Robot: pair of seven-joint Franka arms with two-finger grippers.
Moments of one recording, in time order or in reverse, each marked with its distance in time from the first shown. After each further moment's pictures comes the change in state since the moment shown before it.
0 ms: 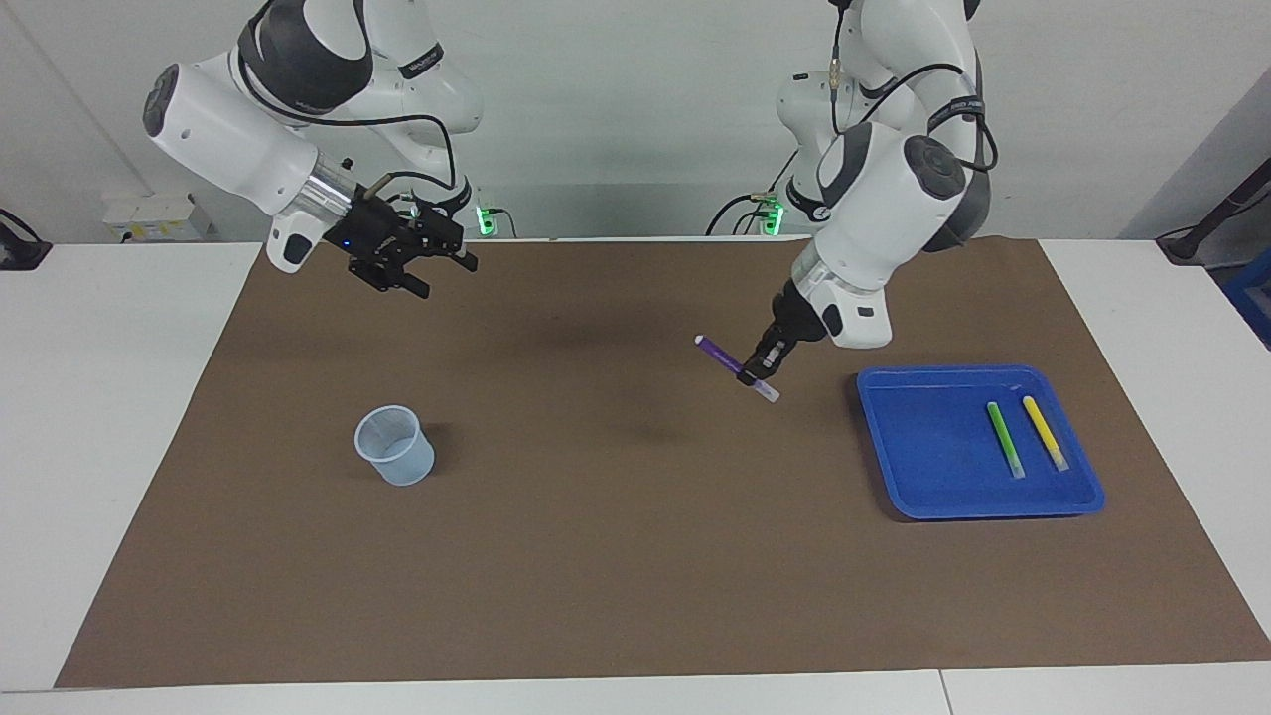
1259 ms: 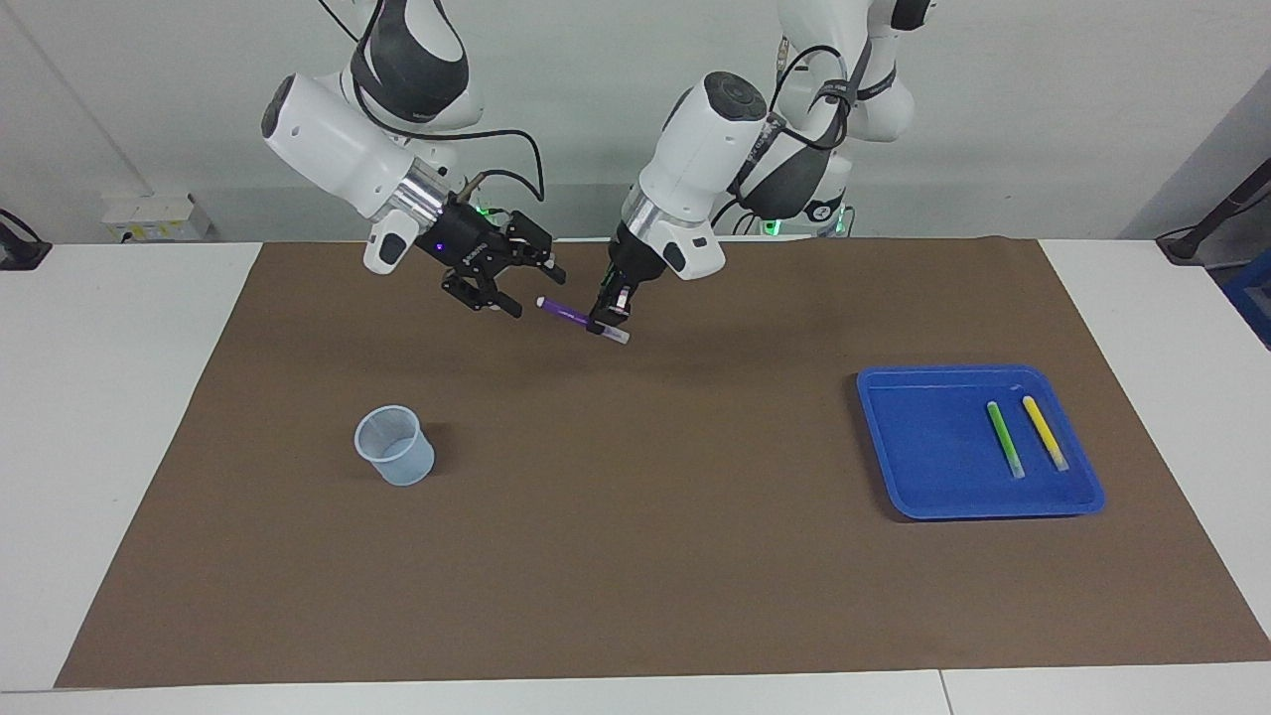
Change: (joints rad) left arm -0.289 0.004 -0.002 -0.007 -0.005 0.209 -0.637; right arm 0.197 0.027 -0.008 -0.044 0.129 0.302 -0.059
